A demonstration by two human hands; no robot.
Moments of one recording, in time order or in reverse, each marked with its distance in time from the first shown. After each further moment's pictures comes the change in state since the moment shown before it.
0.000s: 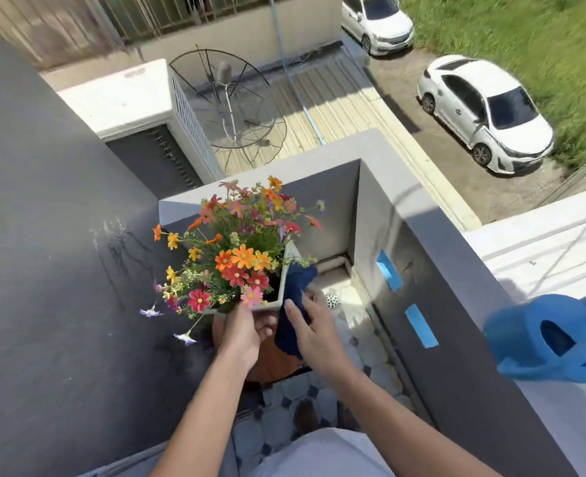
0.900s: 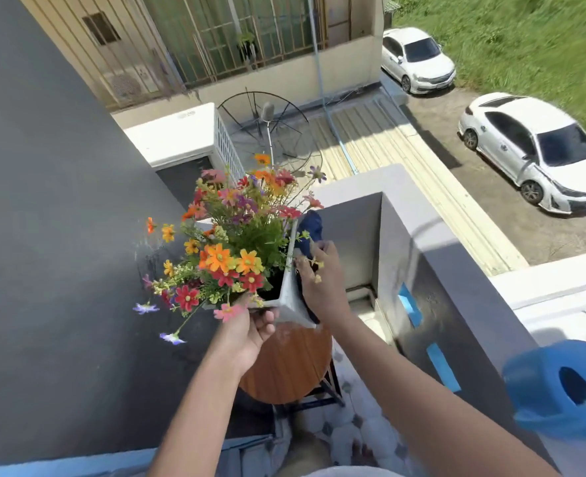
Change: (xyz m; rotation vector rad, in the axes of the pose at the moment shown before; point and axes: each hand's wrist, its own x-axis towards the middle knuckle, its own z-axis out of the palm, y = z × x) left_hand -0.060 0.047 0.007 -0.161 -0.058 0.109; right_hand 0.076 -0.077 -0.039 -0.028 0.183 -0.345
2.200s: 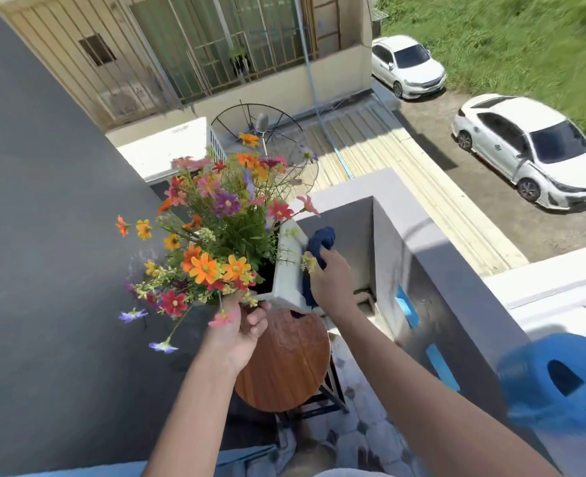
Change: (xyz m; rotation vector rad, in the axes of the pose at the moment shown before) left_hand -0.012 0.014 0.014 -0.160 -0.120 0.032; right_hand 0.013 0.002 -0.027 -0.111 0.008 0.235
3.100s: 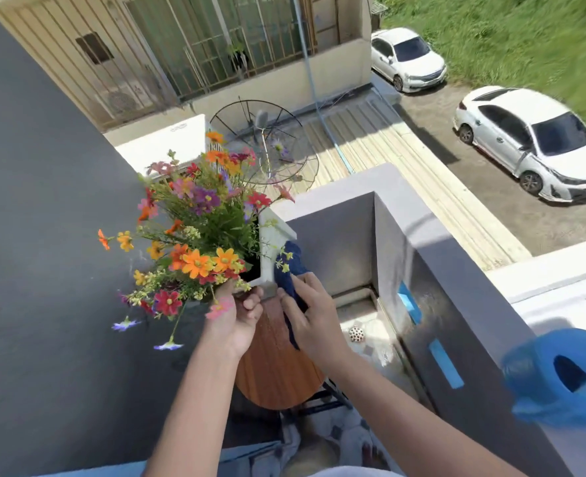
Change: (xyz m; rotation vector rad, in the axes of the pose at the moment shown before) left_hand 0.021 0.007 0.001 -0.053 0.007 0.080; right_hand -0.071 -0.010 0.013 0.224 -0.087 -0.358
